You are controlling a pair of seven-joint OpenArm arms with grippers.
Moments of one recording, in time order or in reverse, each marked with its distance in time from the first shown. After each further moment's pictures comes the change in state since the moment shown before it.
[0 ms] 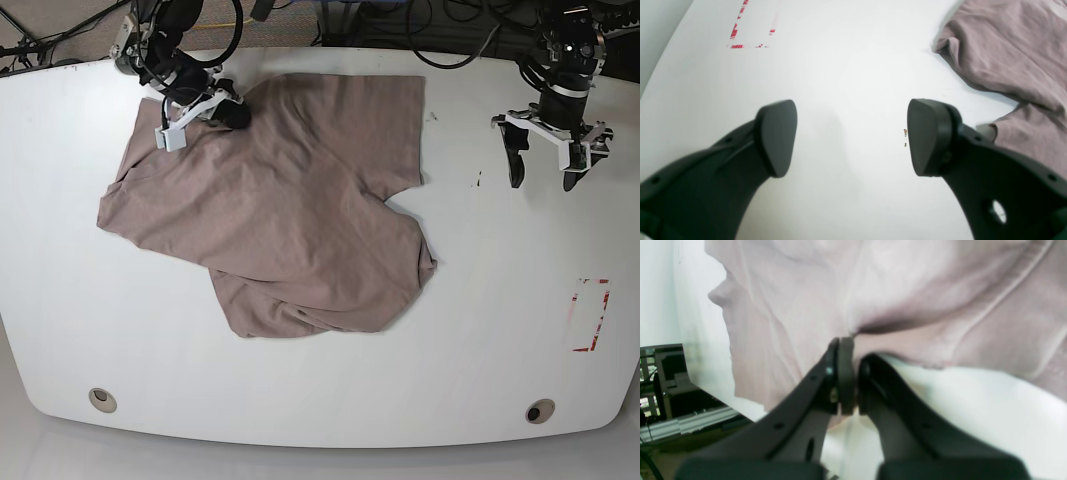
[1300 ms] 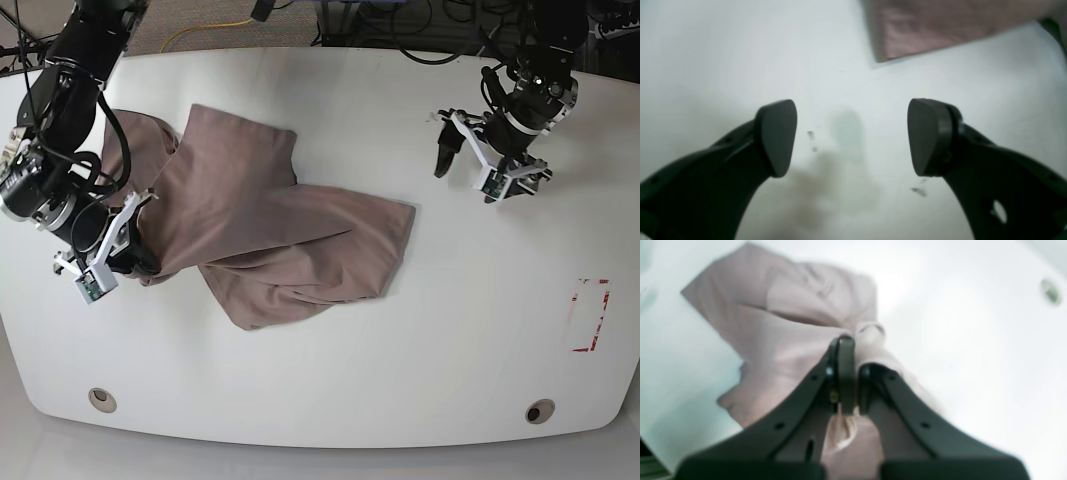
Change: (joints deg) left arm -8.6 -11.4 23.4 -0.2 -0.2 -0.4 17.2; right arm 26.8 29.2 -8.4 15.6 6.2 9.6 -10.6
